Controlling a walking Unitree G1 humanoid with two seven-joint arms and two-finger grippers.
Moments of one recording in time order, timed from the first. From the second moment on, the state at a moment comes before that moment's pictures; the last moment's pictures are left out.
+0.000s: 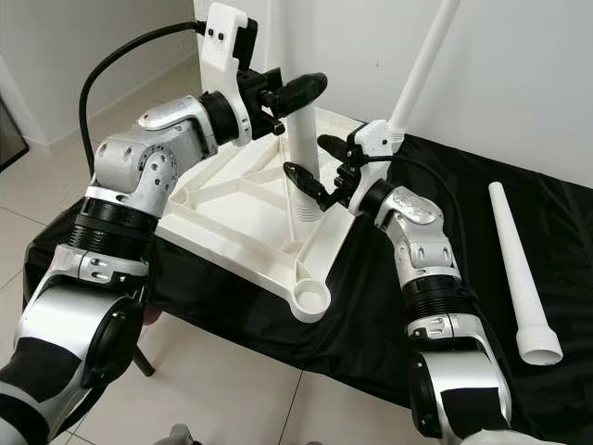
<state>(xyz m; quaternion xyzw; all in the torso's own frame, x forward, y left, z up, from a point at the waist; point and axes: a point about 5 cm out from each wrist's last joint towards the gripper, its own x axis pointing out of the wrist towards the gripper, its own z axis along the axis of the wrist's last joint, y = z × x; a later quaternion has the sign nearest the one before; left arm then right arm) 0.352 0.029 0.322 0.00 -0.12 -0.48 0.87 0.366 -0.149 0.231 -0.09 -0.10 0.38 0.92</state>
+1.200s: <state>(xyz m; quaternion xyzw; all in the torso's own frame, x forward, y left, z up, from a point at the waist) 0.337 0.011 0.323 0.05 -0.14 -0.51 0.85 0.367 -0.139 0.226 -0.09 -0.06 0.40 0.91</state>
